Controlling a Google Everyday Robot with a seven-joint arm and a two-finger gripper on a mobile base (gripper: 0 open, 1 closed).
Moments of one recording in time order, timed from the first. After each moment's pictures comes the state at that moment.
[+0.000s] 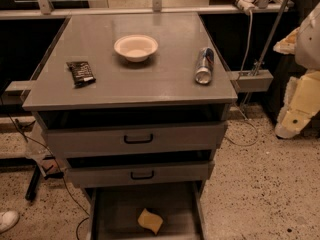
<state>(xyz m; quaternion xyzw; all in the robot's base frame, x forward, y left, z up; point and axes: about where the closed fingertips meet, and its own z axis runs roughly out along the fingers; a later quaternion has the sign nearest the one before) 0.438 -0.216 0.977 -0.60 0.78 -0.04 0.16</state>
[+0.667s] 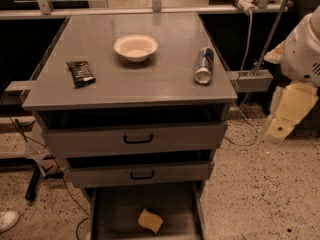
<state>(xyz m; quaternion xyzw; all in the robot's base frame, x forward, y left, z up) 0.443 -0.207 0.954 -0.60 0.78 -0.02 0.16</state>
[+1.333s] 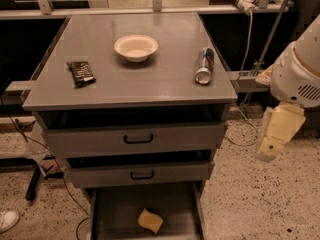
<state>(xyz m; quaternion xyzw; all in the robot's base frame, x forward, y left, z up) 0.429 -0.200 0.916 -0.60 0.79 0.01 0.14</state>
